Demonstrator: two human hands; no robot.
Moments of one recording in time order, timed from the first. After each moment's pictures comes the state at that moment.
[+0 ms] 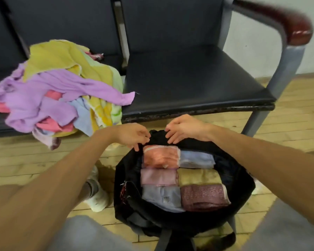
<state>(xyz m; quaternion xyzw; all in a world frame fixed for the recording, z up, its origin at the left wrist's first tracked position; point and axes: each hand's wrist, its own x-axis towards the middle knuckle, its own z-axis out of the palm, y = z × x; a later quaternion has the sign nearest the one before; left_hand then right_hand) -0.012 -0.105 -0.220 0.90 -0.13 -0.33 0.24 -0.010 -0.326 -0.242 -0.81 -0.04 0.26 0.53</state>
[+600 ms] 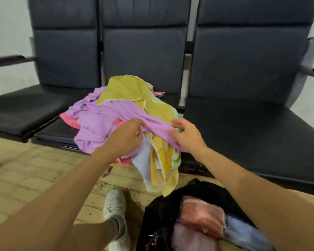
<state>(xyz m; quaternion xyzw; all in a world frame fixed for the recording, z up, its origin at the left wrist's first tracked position) 0.021 0.054 -0.174 0.97 -0.03 0.14 0.21 0.079 -0.145 -0.185 -0.85 -0.16 0.01 0.50</state>
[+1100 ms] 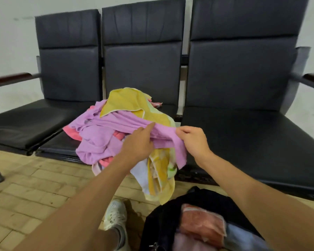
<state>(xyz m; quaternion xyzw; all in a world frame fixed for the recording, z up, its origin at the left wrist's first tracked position) 0.033 0.013 -0.162 0.98 0.02 0.11 0.19 0.066 -0.164 -0.162 -0.79 -0.10 -0.03 0.60</state>
